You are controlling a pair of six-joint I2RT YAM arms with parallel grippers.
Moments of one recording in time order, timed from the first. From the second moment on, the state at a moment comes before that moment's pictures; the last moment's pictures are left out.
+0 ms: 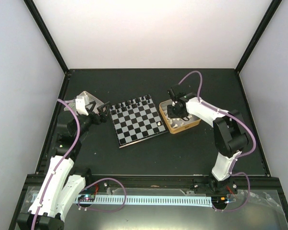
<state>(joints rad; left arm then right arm) -0.09 0.66 0.58 -0.06 0.36 -0.41 0.49 1.79 1.26 -0.67 0.08 0.37</state>
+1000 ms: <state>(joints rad) -0.09 0.68 0.58 -0.06 0.38 -0.41 0.49 1.93 1.32 -0.66 0.12 0.33</state>
